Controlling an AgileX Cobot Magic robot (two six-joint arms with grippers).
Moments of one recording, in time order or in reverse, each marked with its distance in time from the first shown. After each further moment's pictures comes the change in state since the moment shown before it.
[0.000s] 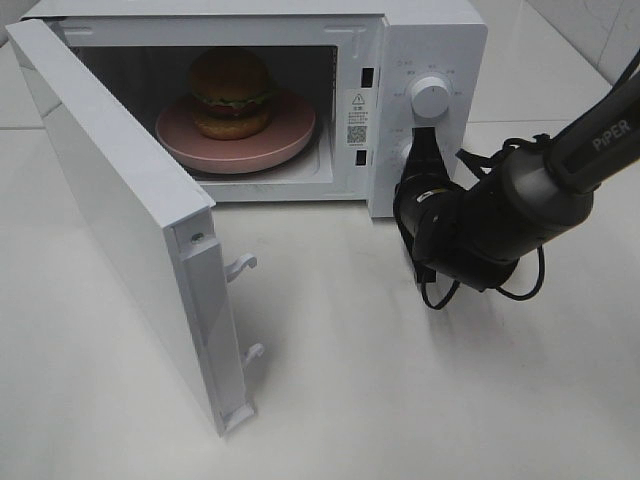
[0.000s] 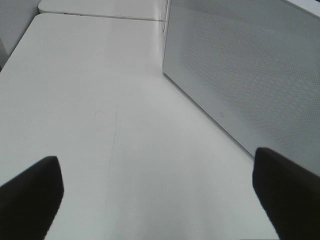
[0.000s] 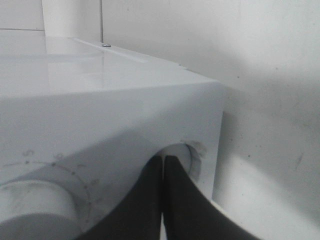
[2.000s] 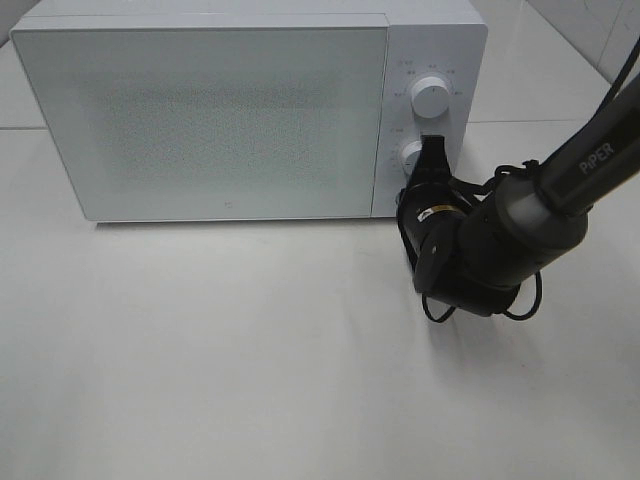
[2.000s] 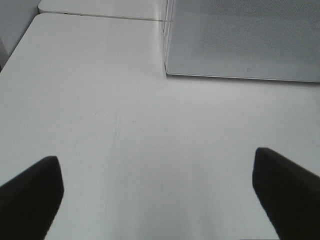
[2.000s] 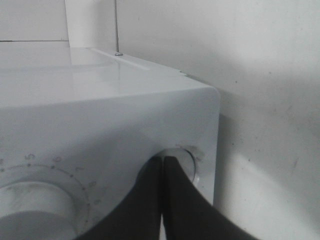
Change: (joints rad) left arm 0.000 0.000 0.000 0.000 0.000 0.000; right arm 0.015 0.039 0.044 -0.053 -0.147 0.141
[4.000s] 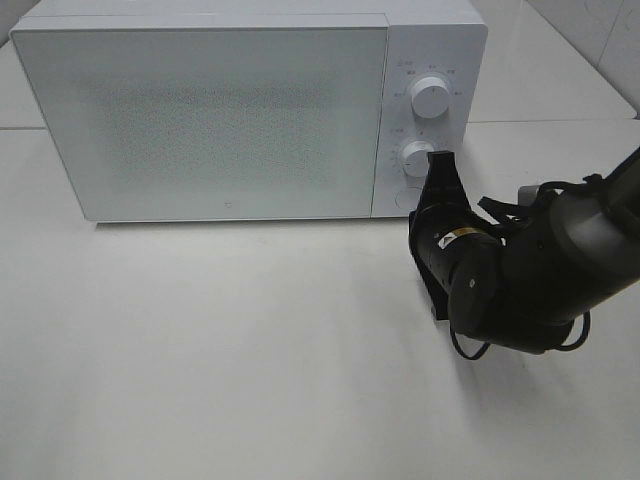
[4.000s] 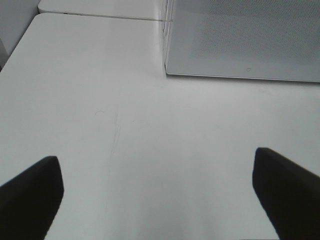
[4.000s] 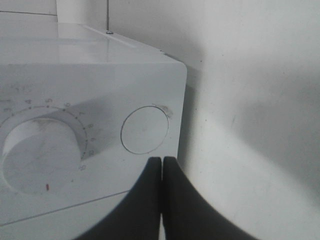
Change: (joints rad) left arm 0.000 0.000 0.000 0.000 0.000 0.000; right arm 0.065 -0.136 0.195 -0.030 0.008 0.002
